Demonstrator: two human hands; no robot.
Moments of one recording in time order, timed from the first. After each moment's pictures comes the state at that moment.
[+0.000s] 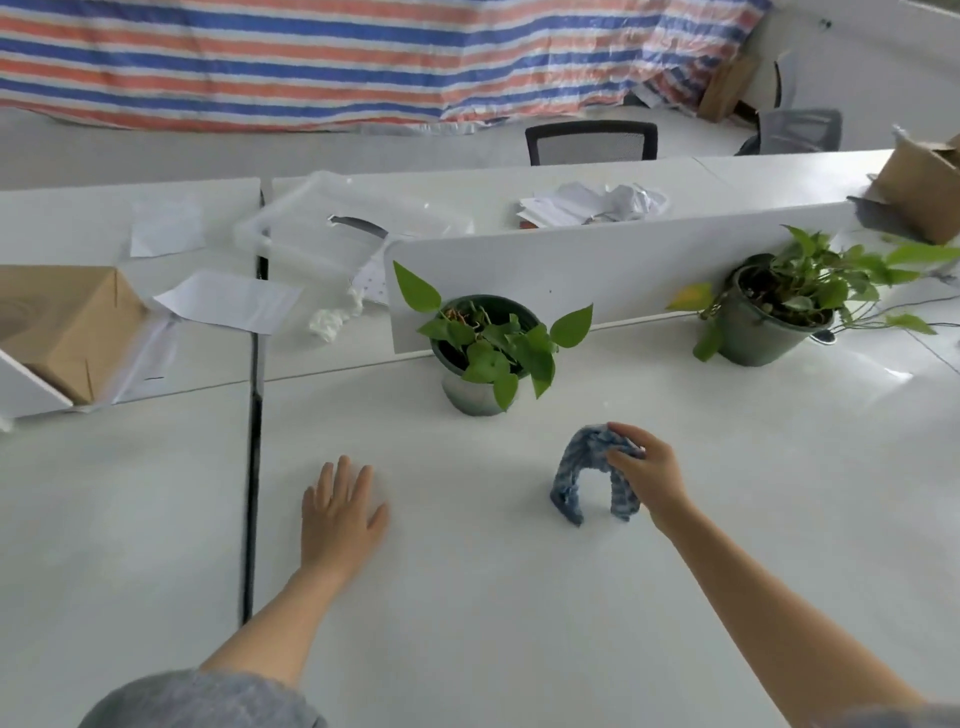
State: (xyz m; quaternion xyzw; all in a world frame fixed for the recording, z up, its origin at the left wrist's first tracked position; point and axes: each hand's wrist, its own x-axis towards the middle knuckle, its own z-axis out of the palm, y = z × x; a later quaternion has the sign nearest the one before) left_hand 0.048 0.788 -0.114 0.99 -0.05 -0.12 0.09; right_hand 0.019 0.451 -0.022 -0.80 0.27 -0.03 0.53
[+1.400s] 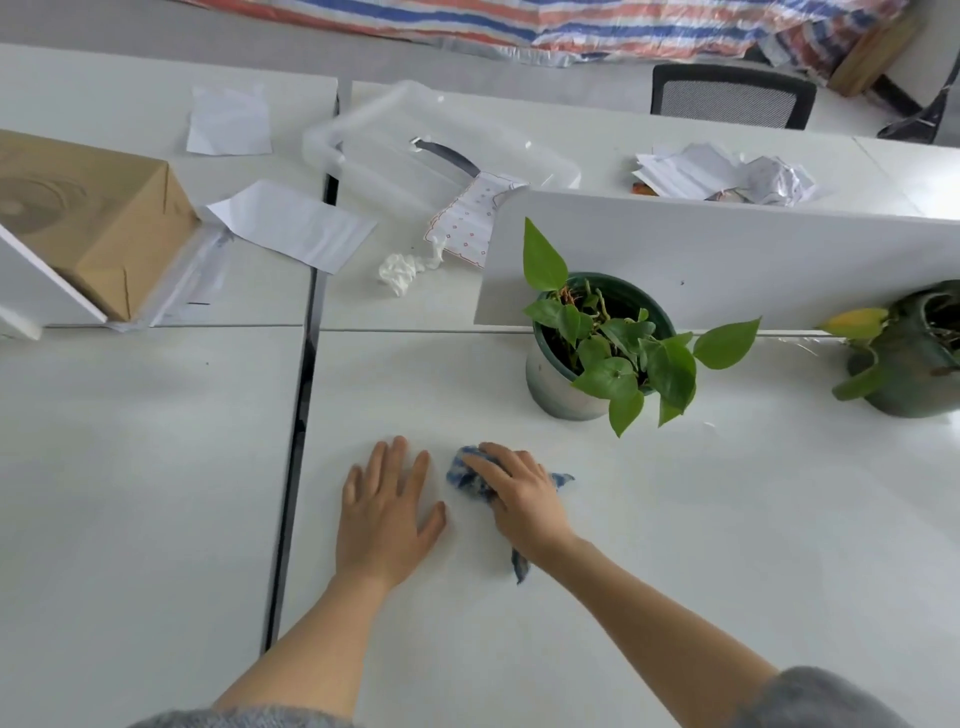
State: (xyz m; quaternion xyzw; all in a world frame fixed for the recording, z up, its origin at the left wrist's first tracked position) left_hand 0.062 0.798 -0.140 1.00 -0.04 -0.06 0.06; right_hand 0.084 0.623 -0.121 -0.96 -0.19 -0.04 0.21
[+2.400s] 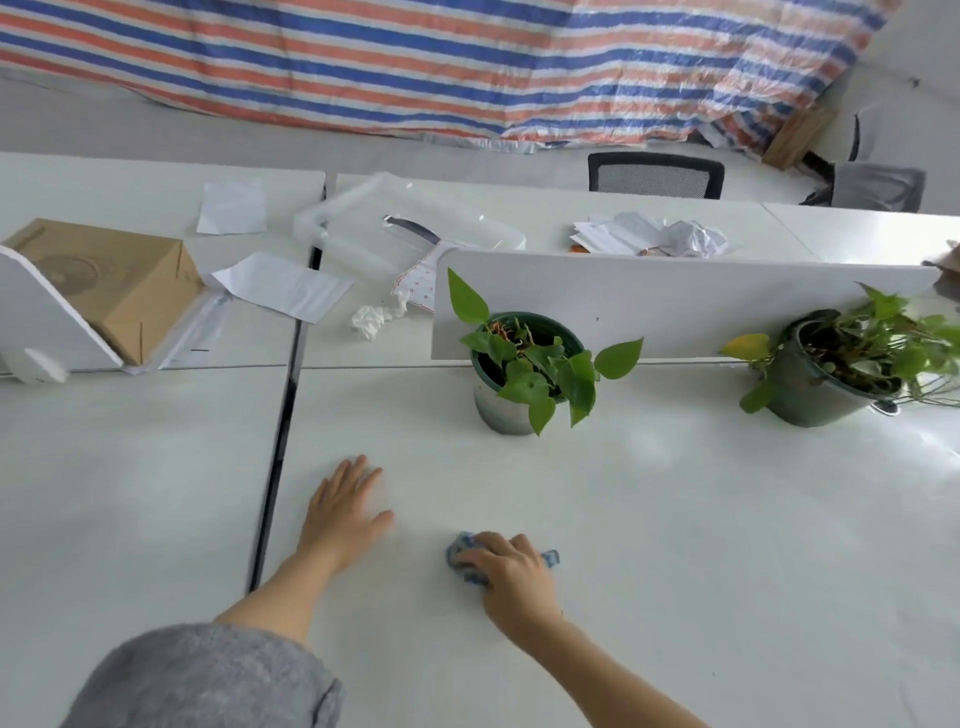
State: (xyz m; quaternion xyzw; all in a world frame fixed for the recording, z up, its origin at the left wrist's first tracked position) left_hand 0.067 0.804 -0.115 0.96 -0.01 -0.18 0.20; right_hand -0.006 0.583 -0.080 -0.97 -0.11 0.09 0.21
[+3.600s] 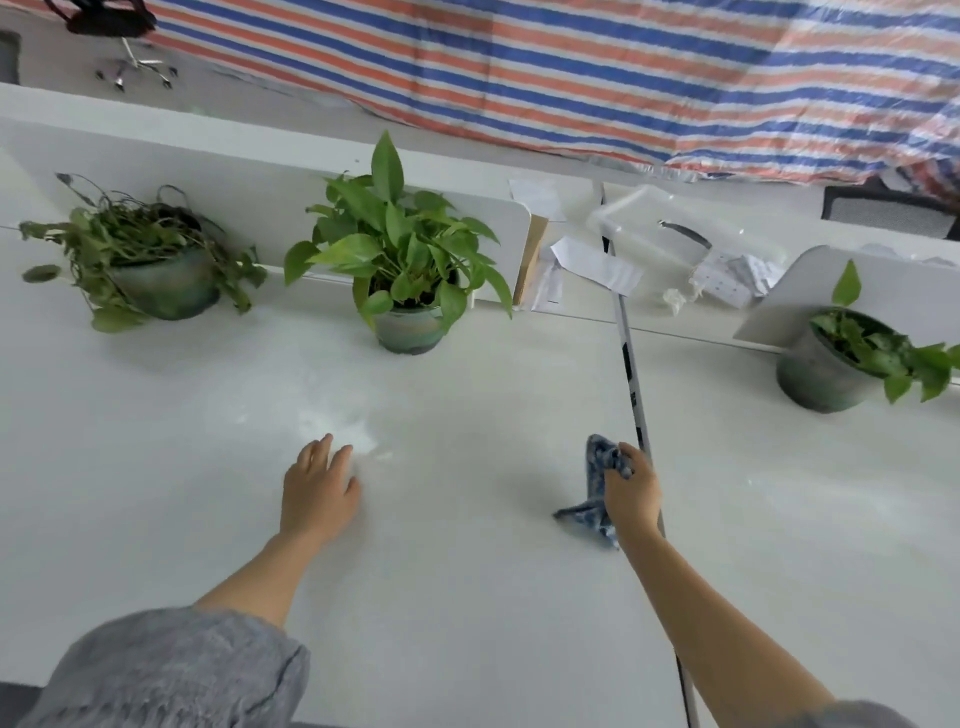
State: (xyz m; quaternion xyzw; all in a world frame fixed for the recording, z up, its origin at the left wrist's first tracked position) left_hand -0.148 1.270 -0.112 0.98 0.16 -0.04 0.13; right_hand -0.085 0.936 -0.051 -0.85 0.21 0.01 0.48
